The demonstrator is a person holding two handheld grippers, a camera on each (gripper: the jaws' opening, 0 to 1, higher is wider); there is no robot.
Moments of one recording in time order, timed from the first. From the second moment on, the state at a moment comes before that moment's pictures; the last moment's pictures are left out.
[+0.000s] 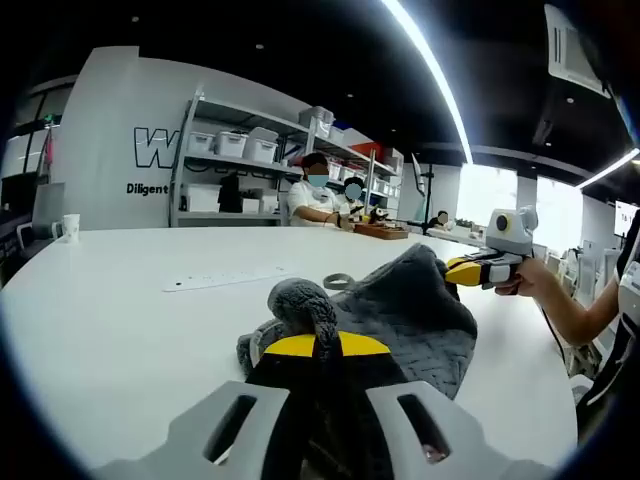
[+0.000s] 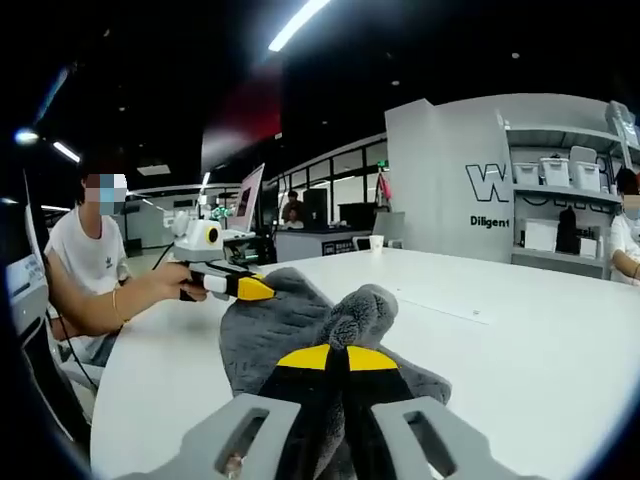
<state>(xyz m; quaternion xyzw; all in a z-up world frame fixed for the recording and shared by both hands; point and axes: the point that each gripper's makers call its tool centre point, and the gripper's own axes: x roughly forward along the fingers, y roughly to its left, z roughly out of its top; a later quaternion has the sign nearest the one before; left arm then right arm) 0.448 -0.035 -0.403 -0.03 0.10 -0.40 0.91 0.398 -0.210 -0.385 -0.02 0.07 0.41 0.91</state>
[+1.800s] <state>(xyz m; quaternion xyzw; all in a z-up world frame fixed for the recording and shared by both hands) 0.326 -0.009 -0.422 0.02 0.07 -0.45 0.89 0.281 -0.197 -0.401 -0.07 0.07 0.45 0.89</state>
